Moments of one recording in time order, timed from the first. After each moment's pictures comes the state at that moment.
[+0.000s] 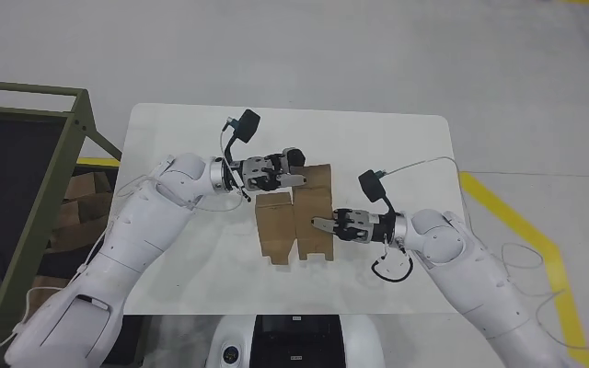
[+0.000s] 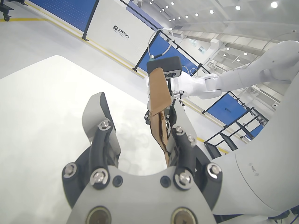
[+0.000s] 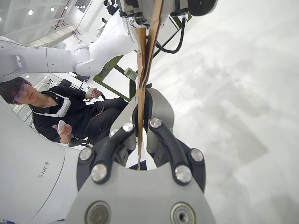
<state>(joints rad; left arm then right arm) 0.89 -1.03 -0.96 -1.31 -0.04 -1.01 -0.69 -1.13 -1.06 0.95 -1.51 -0.03 -0.83 0.71</state>
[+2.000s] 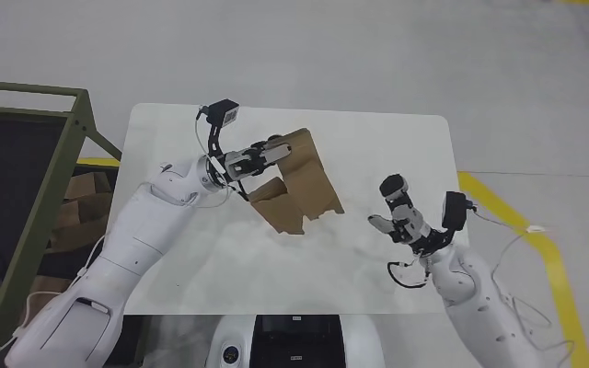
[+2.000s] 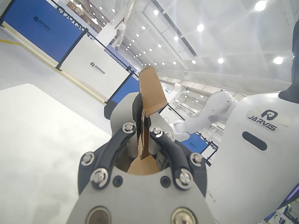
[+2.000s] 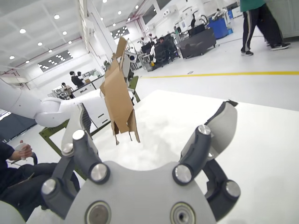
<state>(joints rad) 0.92 -1.03 -0.97 -1.30 -0.52 -1.01 -0.81 -1.47 -1.08 1.26 -1.59 -0.78 -0.89 -0.32</state>
